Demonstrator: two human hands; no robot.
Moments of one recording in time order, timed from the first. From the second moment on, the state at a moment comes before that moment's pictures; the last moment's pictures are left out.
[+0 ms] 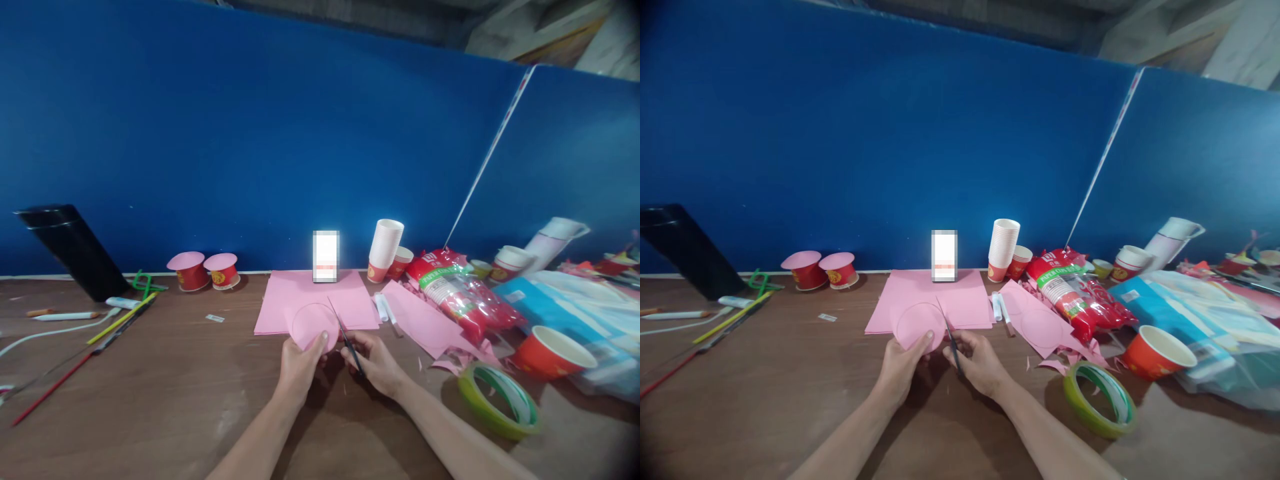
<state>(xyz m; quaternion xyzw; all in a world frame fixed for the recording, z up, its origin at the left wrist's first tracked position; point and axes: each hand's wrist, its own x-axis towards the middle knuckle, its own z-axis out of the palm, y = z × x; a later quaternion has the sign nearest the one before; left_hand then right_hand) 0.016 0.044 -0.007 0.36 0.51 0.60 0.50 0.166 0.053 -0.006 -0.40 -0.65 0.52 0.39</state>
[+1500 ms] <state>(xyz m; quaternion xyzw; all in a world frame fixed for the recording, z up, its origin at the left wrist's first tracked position) 0.017 0.045 -0.008 0.35 0.50 0.61 0.50 0.167 0.054 -0.011 -0.42 -0.65 0.51 0.39</state>
